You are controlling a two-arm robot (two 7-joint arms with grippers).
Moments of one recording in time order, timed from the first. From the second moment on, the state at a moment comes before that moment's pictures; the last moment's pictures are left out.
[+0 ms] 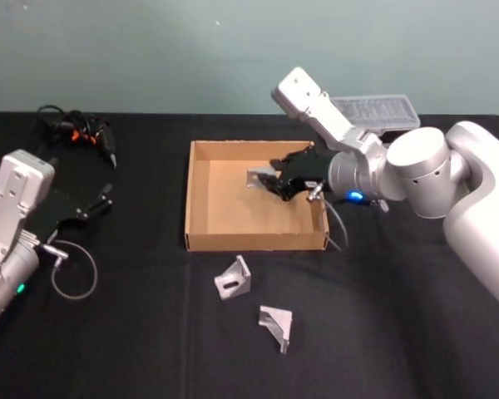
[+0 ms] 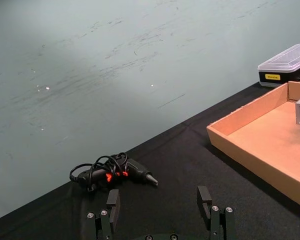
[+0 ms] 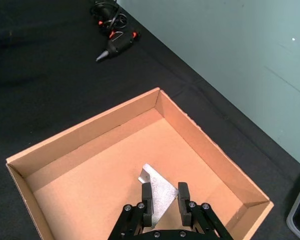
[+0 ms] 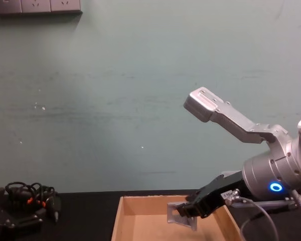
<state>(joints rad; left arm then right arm) -0.20 0.60 0.45 -1.41 -0.25 -0.12 0.03 0.74 0.26 -0.63 -1.04 0.07 0.38 0.54</state>
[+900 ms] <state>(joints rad) -0.20 0.60 0.45 -1.41 -0.25 -0.12 0.03 0.74 0.27 -0.63 -1.05 0.08 0.38 0.54</state>
